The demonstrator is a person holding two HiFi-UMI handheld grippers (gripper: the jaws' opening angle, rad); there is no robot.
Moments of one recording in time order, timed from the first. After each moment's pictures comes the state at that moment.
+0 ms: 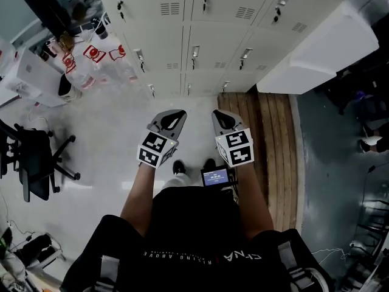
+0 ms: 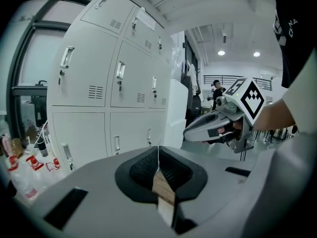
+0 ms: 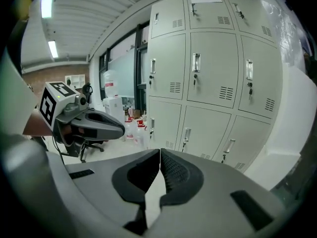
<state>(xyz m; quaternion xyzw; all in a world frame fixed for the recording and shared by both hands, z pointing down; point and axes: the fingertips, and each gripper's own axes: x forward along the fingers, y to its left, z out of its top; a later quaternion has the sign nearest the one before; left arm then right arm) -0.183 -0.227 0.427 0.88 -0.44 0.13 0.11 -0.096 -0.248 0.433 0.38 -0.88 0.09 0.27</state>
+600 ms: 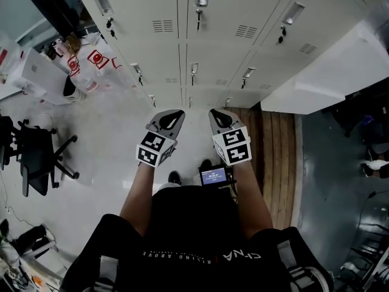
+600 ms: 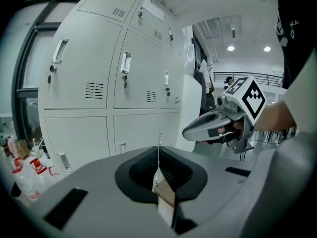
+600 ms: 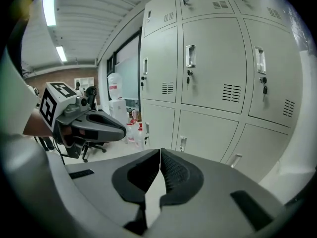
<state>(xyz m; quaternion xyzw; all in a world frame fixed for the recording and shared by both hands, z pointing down) -0.159 -0.342 0.425 0.85 -0.49 0.14 0.12 -0.080 -0.370 0.430 0.33 -0.90 0.08 0.26</state>
